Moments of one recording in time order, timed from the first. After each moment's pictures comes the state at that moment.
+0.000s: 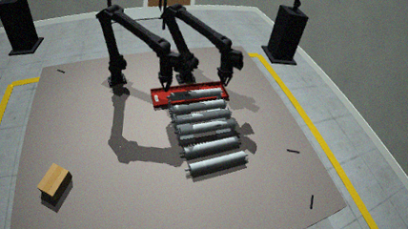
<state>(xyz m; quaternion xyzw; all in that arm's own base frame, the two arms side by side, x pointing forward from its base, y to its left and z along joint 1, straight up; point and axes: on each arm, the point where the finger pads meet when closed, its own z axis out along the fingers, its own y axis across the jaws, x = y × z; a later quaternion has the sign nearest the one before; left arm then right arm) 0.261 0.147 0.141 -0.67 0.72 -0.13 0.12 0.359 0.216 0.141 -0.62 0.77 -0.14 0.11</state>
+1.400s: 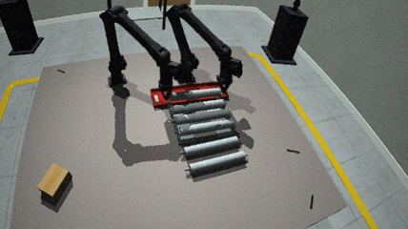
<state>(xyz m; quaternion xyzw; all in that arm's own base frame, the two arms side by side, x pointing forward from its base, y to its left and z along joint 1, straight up) 0.277 0.144 0.095 -0.67 0.72 -0.13 0.12 0.377 0.211 0.094 -0.62 0.77 -0.14 0.11</state>
